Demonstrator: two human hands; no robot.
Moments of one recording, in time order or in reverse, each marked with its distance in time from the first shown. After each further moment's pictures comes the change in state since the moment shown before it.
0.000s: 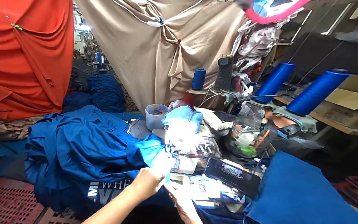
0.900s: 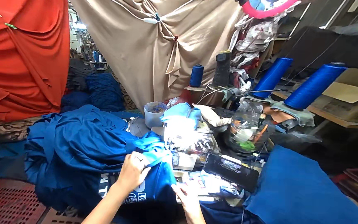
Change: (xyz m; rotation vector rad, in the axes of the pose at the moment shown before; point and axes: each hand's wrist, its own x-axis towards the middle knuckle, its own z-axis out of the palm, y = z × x) left_hand -0.024 -0.038 -0.013 0.212 0.244 -0.033; right_hand -0.034 -0.003 -0.007 -0.082 0.222 -0.142
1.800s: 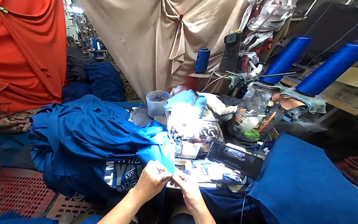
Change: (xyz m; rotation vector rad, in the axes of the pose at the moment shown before) left_hand -0.032 0.041 0.051 -0.248 0.200 0.241; right_hand -0.002 -0.013 0.010 0.177 -0.168 0.095
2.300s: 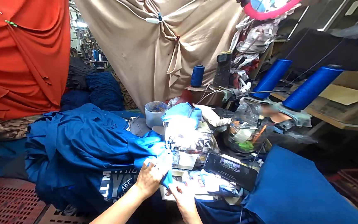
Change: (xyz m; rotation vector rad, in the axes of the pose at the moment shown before) left_hand 0.026 -0.022 0.014 0.535 -0.036 0.060; right_hand 0.001 0.002 0.006 -0.238 0.096 -0.121
